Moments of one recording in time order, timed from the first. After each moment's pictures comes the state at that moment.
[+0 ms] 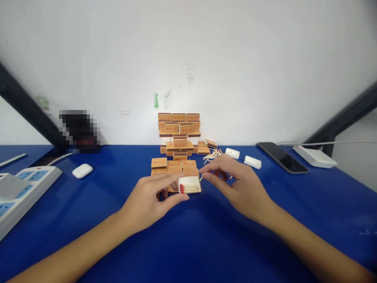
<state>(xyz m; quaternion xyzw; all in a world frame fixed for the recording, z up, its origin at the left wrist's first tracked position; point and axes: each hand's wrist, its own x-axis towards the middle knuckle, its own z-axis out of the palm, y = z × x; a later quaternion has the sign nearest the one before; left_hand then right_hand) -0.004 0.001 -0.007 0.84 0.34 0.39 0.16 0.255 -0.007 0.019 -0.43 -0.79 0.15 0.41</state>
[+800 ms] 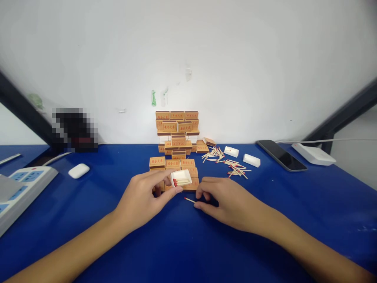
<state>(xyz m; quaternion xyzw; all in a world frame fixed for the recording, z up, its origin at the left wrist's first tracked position) -0.007 0.004 -0.011 0.83 0.40 0.36 0.13 0.251 -0.014 0.007 -0.46 -0.86 0.19 0.15</state>
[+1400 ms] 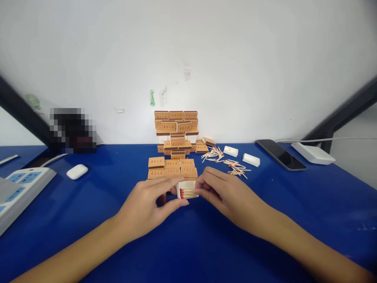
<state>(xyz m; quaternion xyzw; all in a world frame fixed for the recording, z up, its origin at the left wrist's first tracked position) -0.002 -0.003 -0.012 0.86 0.32 0.37 0.15 0.254 -0.016 0.006 -0.40 -0.87 0.12 0.25</state>
